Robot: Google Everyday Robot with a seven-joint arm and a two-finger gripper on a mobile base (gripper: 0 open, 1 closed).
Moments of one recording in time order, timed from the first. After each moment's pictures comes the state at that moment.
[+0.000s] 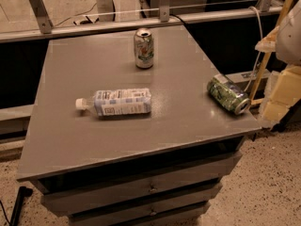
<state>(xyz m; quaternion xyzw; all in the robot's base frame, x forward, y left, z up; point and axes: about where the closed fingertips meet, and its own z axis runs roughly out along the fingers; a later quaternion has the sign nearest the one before) 0.438 -0.217 0.976 -0.60 0.78 -0.03 0.16</state>
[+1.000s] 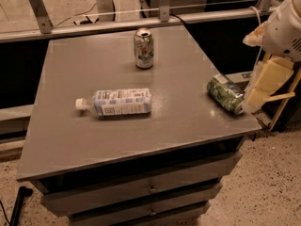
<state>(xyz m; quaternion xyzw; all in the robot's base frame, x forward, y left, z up) 0.479 -0.206 0.969 -0.61 0.77 0.00 0.20</state>
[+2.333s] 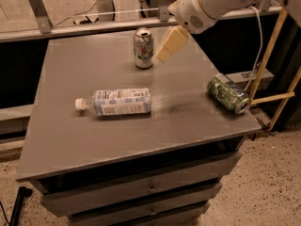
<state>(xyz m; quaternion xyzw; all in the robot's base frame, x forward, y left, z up) 0.638 -0.042 0.977 -0.59 0.70 0.08 0.39</state>
